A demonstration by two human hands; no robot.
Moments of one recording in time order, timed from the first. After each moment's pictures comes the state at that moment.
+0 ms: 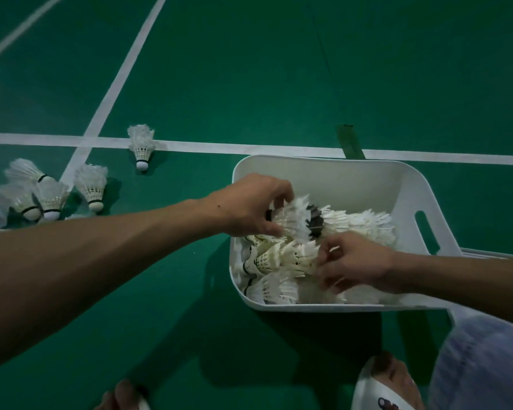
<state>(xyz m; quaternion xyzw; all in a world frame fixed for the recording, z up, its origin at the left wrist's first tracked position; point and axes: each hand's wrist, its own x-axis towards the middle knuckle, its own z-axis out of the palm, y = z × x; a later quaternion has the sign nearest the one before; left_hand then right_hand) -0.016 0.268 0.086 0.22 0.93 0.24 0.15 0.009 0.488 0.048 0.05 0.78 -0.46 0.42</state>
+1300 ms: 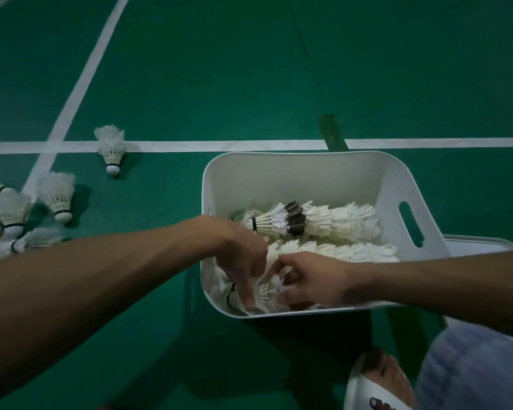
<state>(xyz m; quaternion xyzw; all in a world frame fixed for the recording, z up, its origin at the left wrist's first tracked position) -0.023 0.305 0.042 0.35 0.80 -0.05 0.48 0.015 0.469 0.025 -0.14 0.83 -0.31 0.44</state>
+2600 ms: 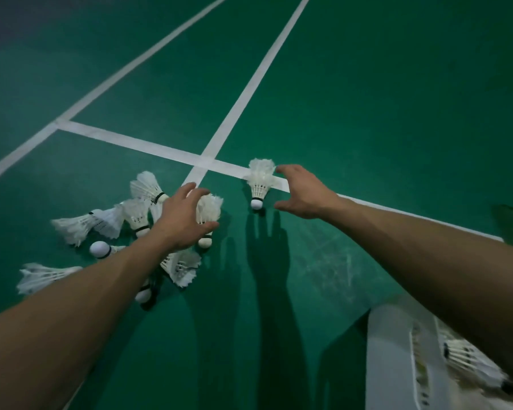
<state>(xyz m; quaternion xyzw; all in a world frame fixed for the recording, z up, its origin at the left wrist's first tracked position) -0.038 -0.058 -0.035 -0.22 0.95 0.23 0.05 -0.196 0.138 -0.011 -0.35 0.91 -0.15 0.16</state>
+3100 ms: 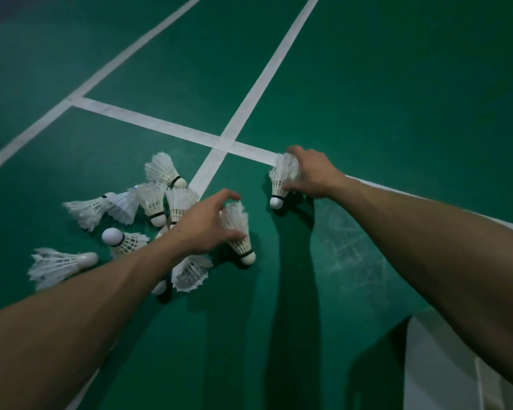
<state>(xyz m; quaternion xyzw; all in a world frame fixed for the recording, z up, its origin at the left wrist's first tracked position) -0.031 -0.053 -0.049 -0.20 0.92 0.33 0.09 -0.235 0.091 -0.063 -0.34 0.92 -0.15 0.16</state>
